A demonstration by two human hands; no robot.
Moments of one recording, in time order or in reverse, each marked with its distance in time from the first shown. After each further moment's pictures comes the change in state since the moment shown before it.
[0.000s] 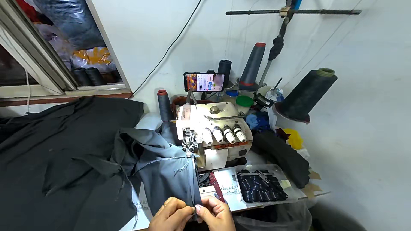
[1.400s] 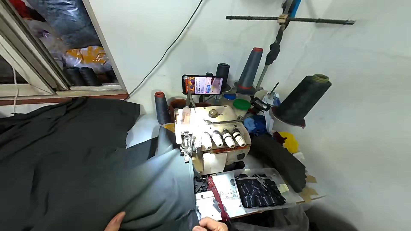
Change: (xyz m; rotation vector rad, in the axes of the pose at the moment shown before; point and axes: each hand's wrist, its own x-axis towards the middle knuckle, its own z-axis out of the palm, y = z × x) left_hand -0.034 -0.035 -0.087 0.508 0.355 -0.099; right_hand -0.019 0.033 -0.011 -0.073 -0.053 -0.107
